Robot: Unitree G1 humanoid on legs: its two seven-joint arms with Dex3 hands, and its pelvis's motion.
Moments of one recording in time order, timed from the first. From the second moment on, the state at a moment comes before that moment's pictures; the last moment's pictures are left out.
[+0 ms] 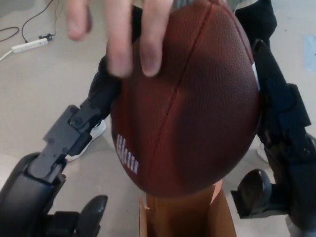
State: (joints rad) left_arm 0.30 0.49 -0.02 -0.80 -0.14 -0.24 -0.17; right_arm 0.04 -0.20 0.25 -0.52 -0.22 -0.48 -0.03
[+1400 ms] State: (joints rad) left_arm -0.21 0.11 -0.26 0.03 -0.06 -0.13 -0.06; right_arm -0.19 -0.11 0.21 0.10 -0.12 -0.40 -0.14
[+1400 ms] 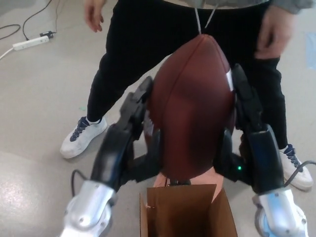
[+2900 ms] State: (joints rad) left_arm -0.36 0.36 0.15 0.39 -0.17 -0.10 -0.27; right_arm -0.32 -0.29 -0.05 0.29 -0.09 -0.31 -0.04
